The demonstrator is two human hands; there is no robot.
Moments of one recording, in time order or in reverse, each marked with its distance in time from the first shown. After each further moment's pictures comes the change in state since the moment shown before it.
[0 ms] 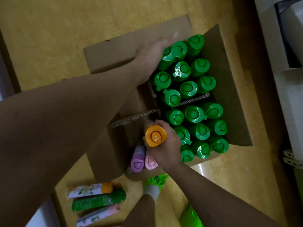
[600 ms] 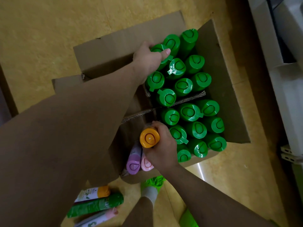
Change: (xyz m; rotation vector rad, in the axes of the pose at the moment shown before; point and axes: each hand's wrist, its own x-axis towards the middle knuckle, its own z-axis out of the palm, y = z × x) left_hand 0.027 -0.022 0.021 0.056 0.167 -0.061; right_hand -0.007 0.014 0.004 -0.026 -0.040 -0.001
